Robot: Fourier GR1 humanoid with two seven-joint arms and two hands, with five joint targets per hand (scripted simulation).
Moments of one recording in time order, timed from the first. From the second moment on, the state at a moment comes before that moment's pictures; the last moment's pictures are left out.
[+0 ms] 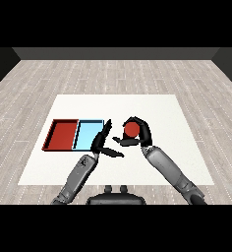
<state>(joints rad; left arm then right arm) -0.31 0.00 -0.40 -1.48 0.10 0.20 -0.03 -0.50 -0.31 0.53 -1.62 -0.10 -0.62 0.03</state>
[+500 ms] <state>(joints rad) -0.29 0.00 -0.41 -1.48 0.13 0.22 -0.02 -0.46 -0.17 0.49 -1.67 0.04 -0.54 0.10</state>
